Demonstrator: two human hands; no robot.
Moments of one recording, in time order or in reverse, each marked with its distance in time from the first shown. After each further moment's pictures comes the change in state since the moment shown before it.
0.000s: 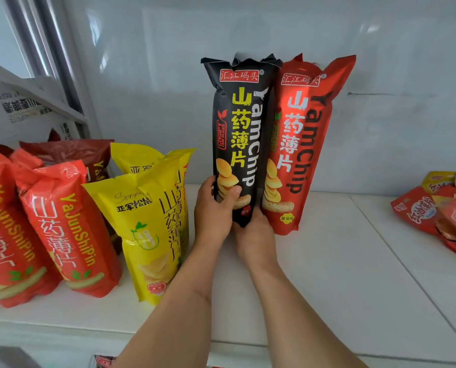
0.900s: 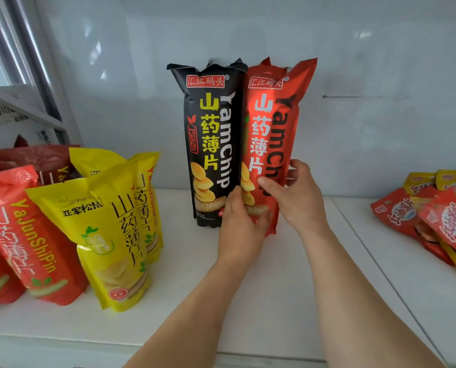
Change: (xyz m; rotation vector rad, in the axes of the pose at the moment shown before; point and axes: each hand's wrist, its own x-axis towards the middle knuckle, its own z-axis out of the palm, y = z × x) left_hand -0.056 0.024 0.072 0.170 -0.169 0.121; right_hand 0.049 -0.025 -0.140 -0.070 0.133 -0.104
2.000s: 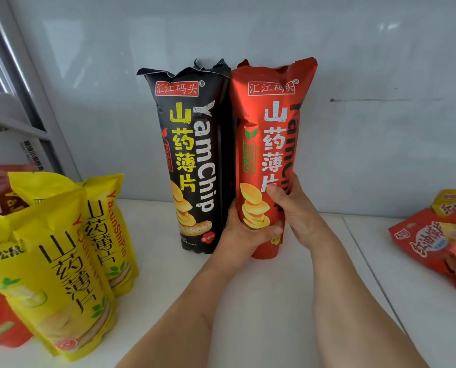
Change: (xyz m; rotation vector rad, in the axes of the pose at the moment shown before) left_hand 0.064 -0.035 0.045 -0.462 -0.253 -0.151; right_hand 0.069 0.042 0.006 0.630 -0.486 -0.049
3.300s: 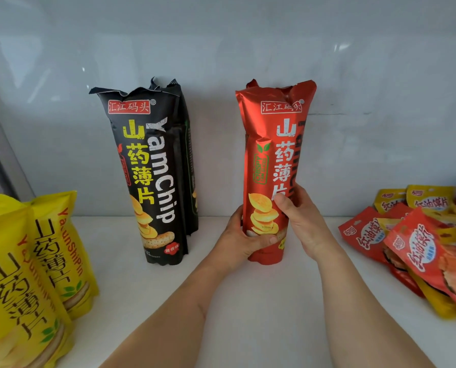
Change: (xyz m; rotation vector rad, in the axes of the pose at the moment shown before) left_hand 0.005 0.019 0.056 0.106 -0.220 -0.028; right_hand -0.040 -0.011 -0.070 -0.098 0.251 0.022
